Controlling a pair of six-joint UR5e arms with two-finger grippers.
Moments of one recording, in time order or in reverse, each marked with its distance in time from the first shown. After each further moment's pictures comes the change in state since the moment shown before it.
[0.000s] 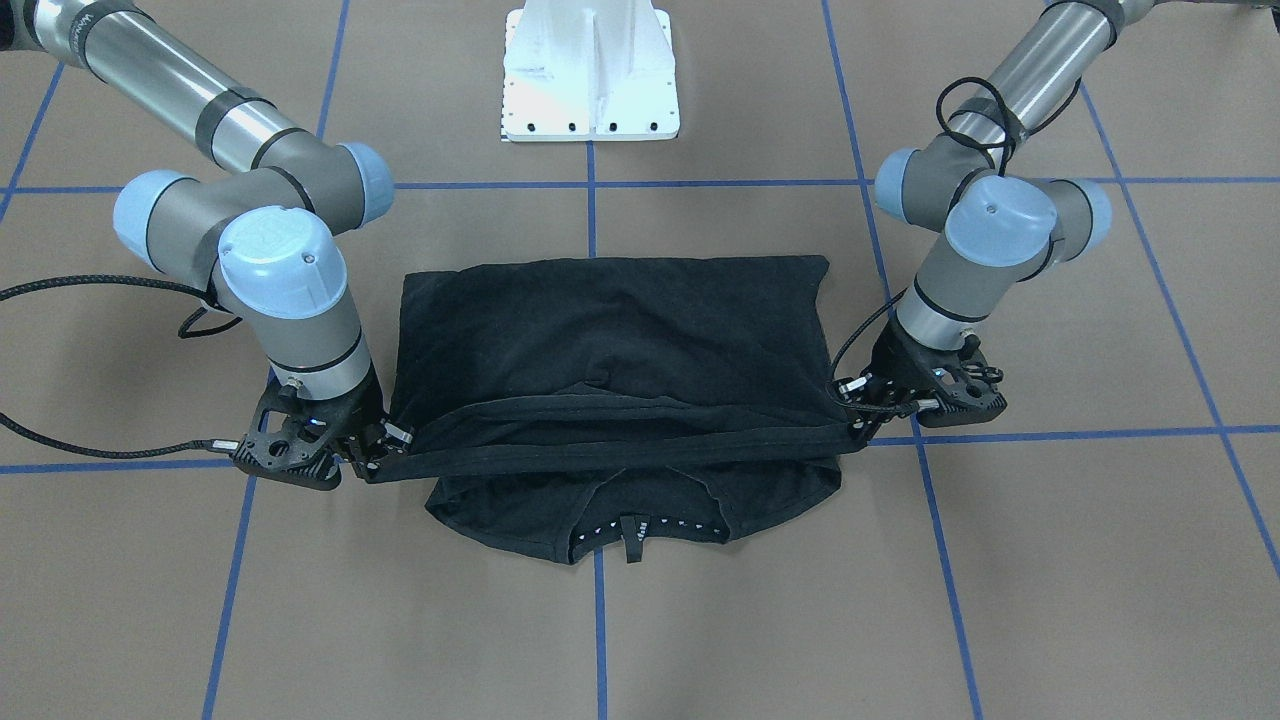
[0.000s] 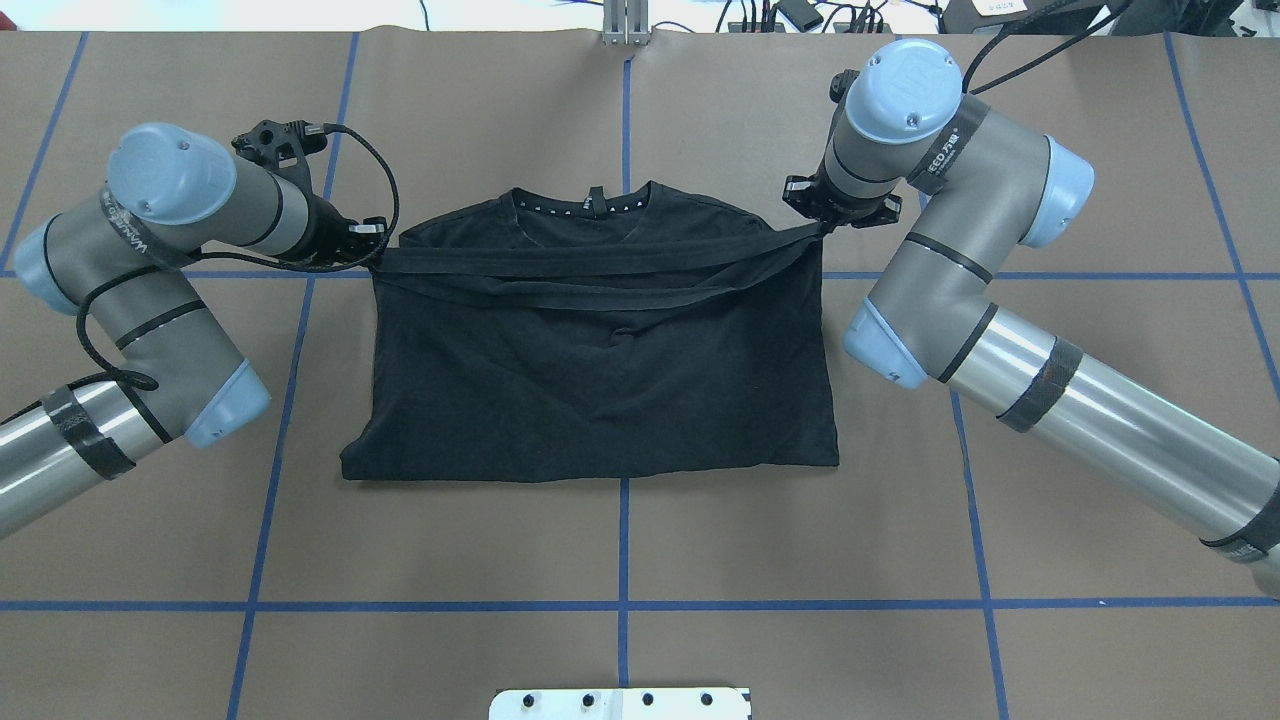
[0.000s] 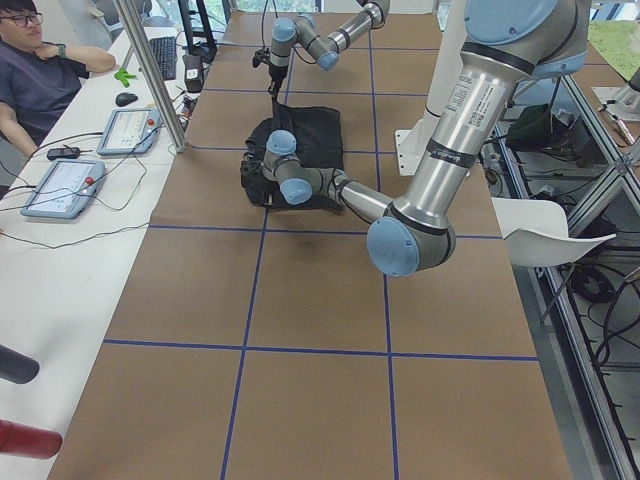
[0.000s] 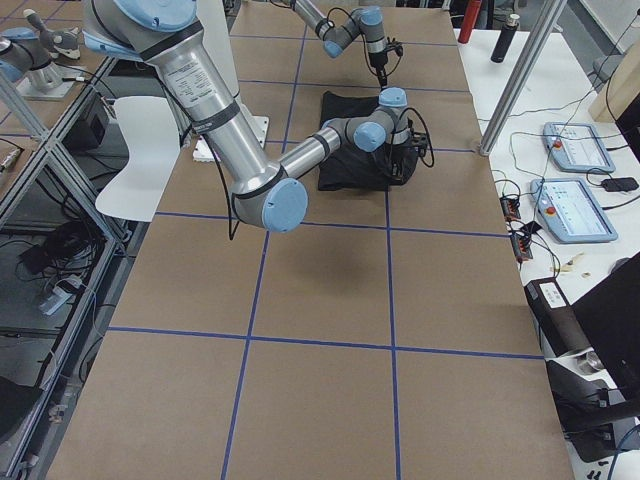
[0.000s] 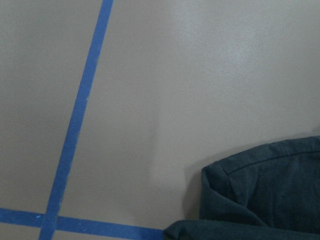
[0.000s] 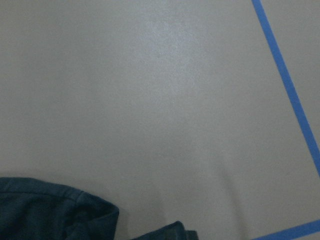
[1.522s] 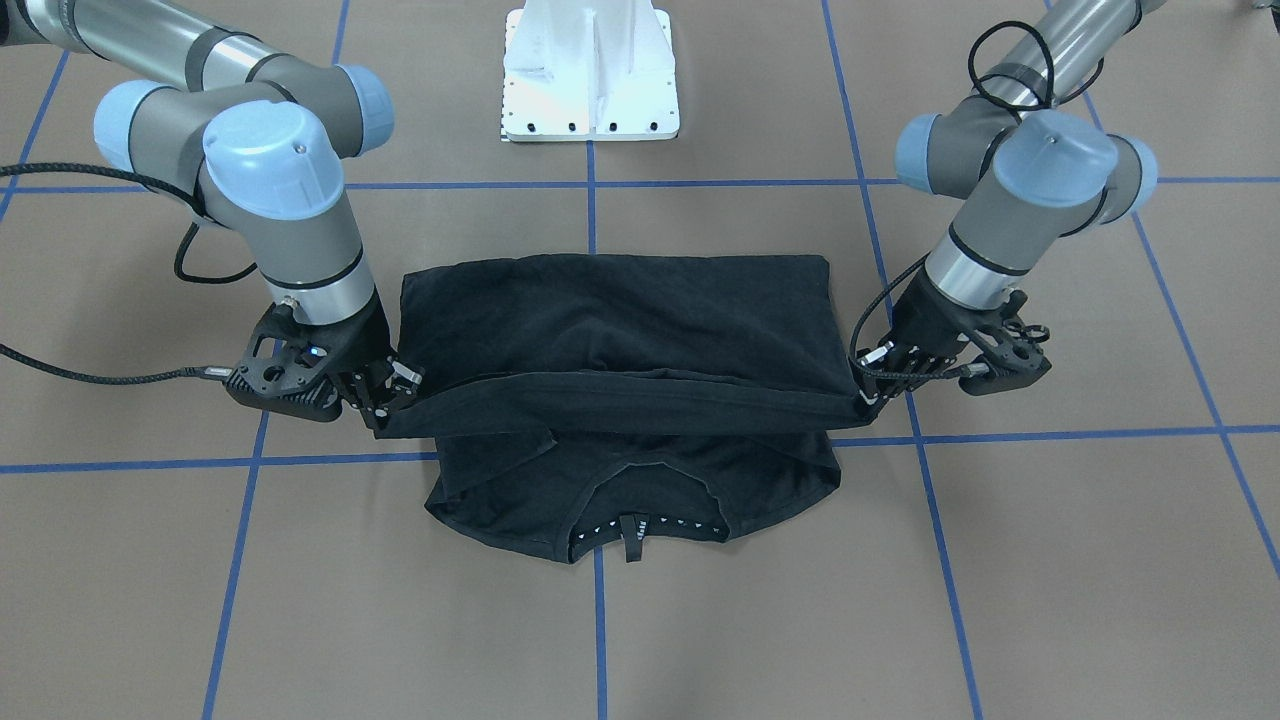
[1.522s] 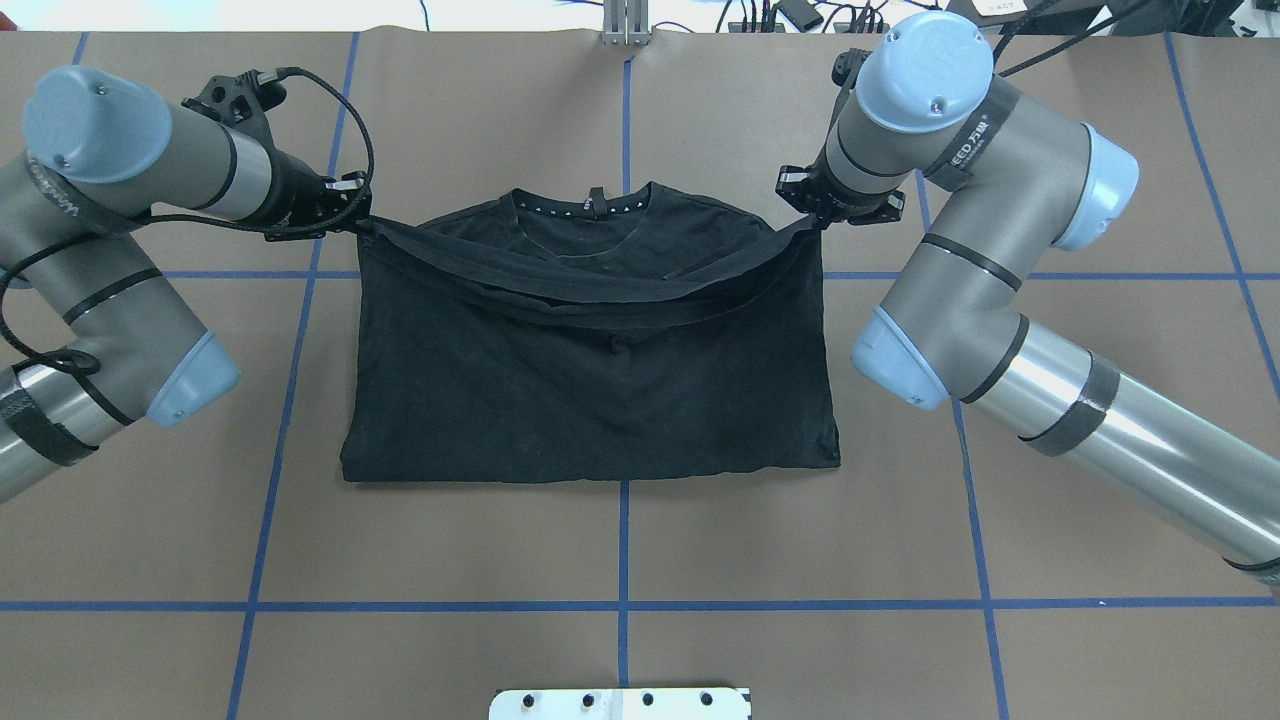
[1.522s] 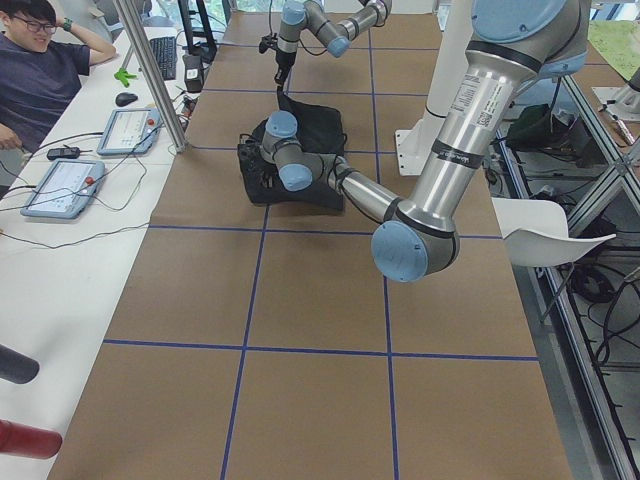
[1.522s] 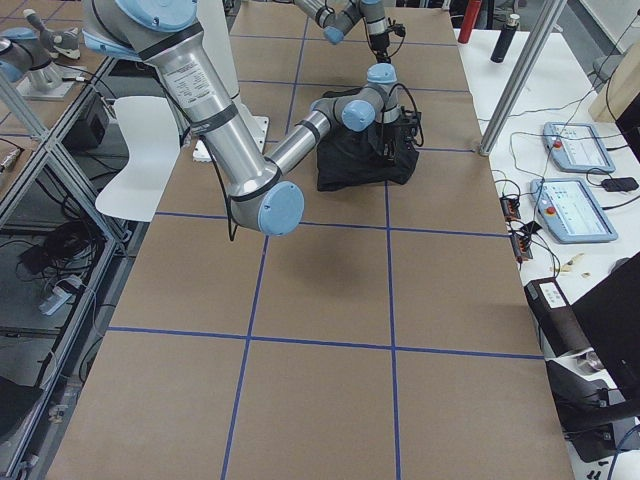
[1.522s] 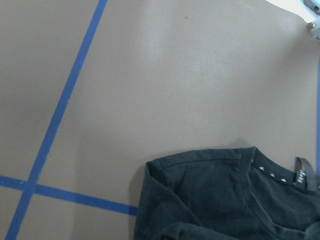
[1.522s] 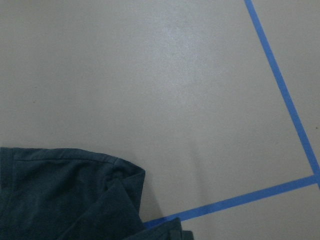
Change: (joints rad) left arm -0.048 0.016 -0.113 0.036 -0.055 -0.155; right arm -0.008 -0.025 0.175 -0.118 0.001 0.031
